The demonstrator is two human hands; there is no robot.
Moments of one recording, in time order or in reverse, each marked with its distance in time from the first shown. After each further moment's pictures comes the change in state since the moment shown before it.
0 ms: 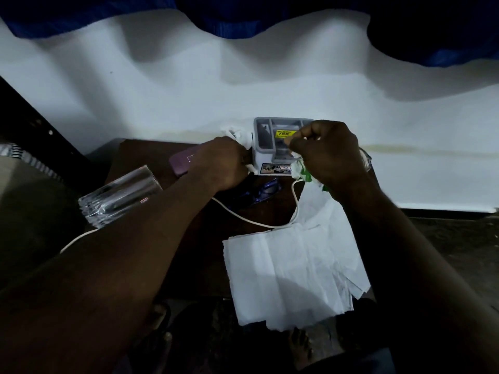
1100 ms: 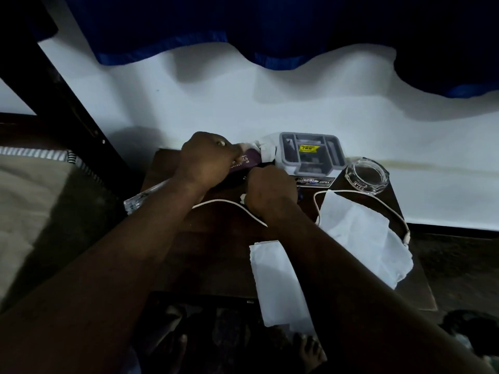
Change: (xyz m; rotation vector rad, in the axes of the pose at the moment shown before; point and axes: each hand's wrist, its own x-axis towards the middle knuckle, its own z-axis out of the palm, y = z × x) left_hand -0.047 -0.032 -0.074 -0.674 0.208 -0.435; right_hand -0.041 -0.058 0.120 -0.722 -0.245 -0.240
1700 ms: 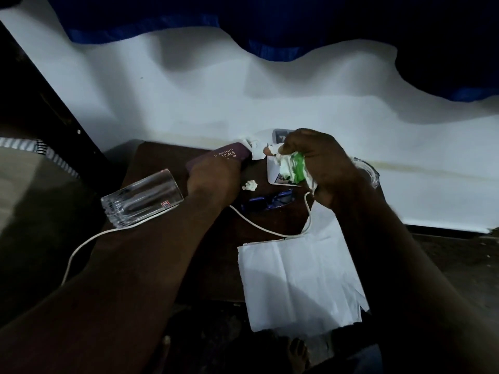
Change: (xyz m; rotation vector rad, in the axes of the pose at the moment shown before) left_hand 0.010 -0.042 0.066 0.813 -0.052 0.356; right_hand -0.003 0.064 -0.071 1.380 -0.004 0.278
